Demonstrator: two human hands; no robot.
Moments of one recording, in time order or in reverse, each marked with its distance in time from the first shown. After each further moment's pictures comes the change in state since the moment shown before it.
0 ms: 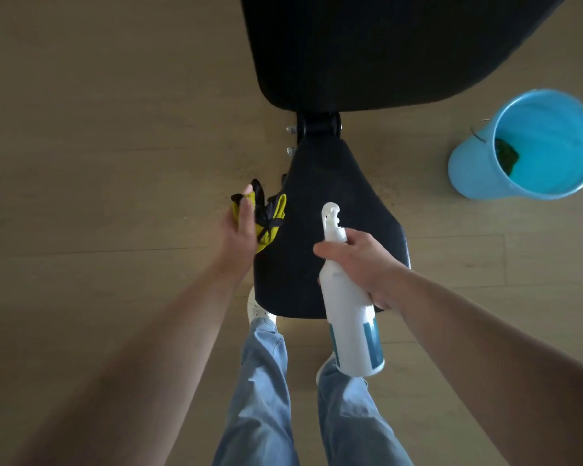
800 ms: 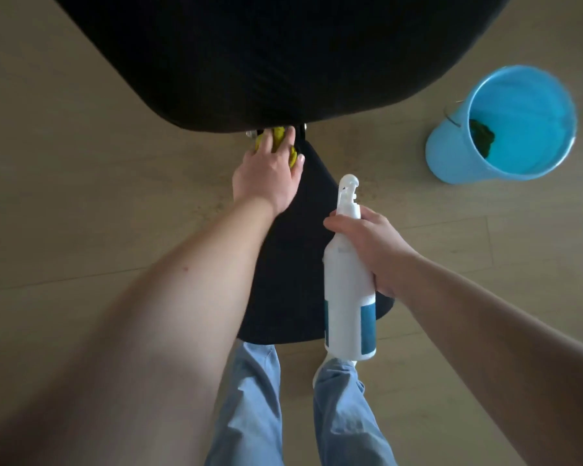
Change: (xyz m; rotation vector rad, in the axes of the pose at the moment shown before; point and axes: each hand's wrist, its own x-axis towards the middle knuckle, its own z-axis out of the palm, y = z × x) left_hand 0.110 0.042 0.114 1.109 -0.192 0.404; right_hand 0.030 -0.005 -0.052 0.245 0.170 -0.012
